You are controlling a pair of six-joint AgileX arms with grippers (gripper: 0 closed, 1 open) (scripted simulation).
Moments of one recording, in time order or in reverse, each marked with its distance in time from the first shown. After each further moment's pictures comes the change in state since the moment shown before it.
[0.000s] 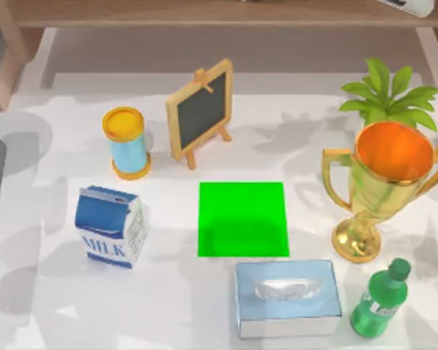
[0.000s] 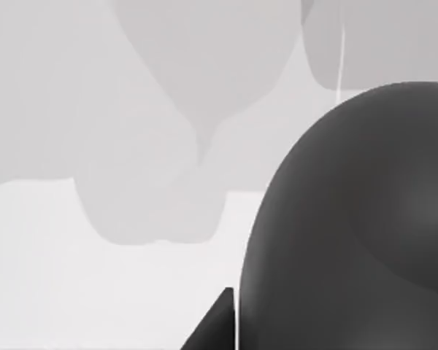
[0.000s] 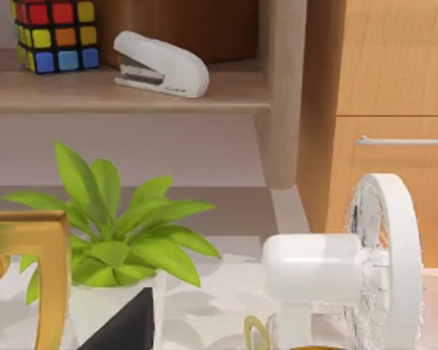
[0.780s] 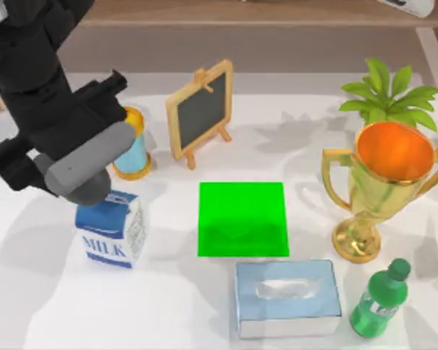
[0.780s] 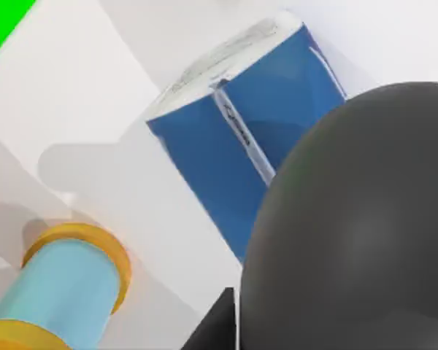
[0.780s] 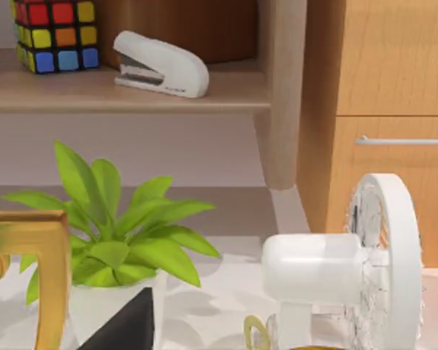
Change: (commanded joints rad) left arm -0.440 0.172 0.396 -0.208 0.070 0.494; right arm 0.000 0.000 0.000 0.000 0.000 0.000
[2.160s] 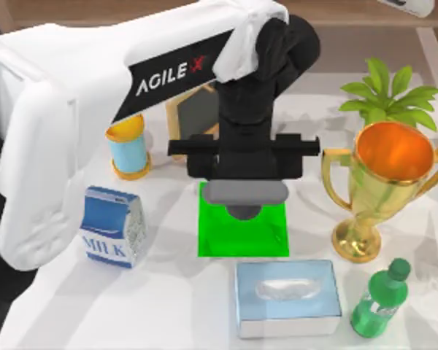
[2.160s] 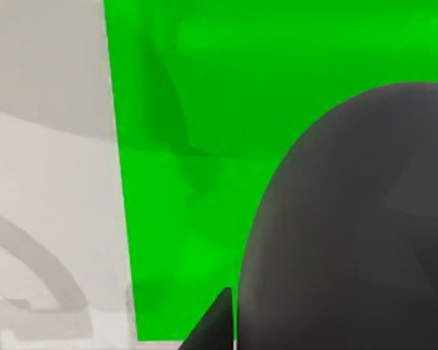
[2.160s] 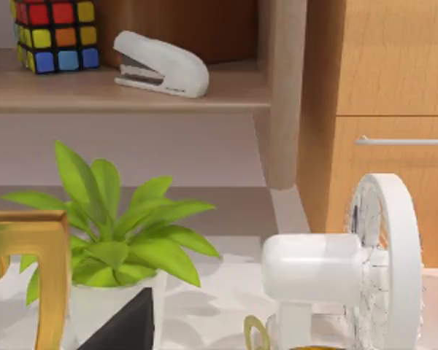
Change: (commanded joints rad) left arm -0.372 0.590 0.496 0.080 -0.054 0.412; right arm 0.000 0.000 0.000 0.000 0.000 0.000
